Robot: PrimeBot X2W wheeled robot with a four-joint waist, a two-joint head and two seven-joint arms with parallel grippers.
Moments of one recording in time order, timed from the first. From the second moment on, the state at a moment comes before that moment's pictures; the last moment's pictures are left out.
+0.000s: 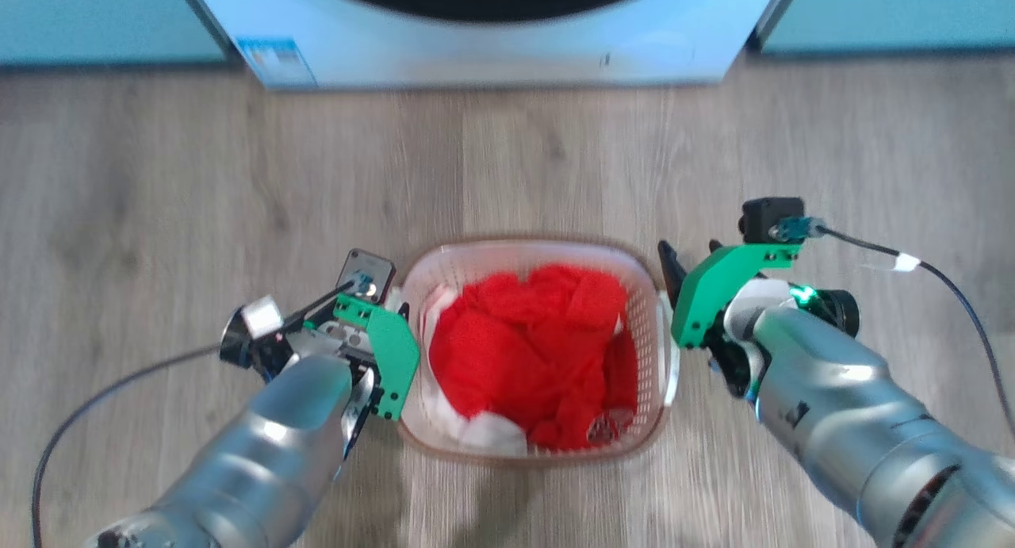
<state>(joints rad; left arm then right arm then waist) -0.80 0.03 -1.27 1.24 -0.89 0.06 -0.12 -0.87 -0.07 1.14 1.24 1.27 0.12 -0.24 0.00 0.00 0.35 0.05</state>
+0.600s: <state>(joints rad) -0.46 0.13 -0.58 0.57 -0.66 0.19 -0.25 -0.36 -0.08 0.25 0.54 0.48 0.12 -0.25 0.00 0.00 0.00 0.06</state>
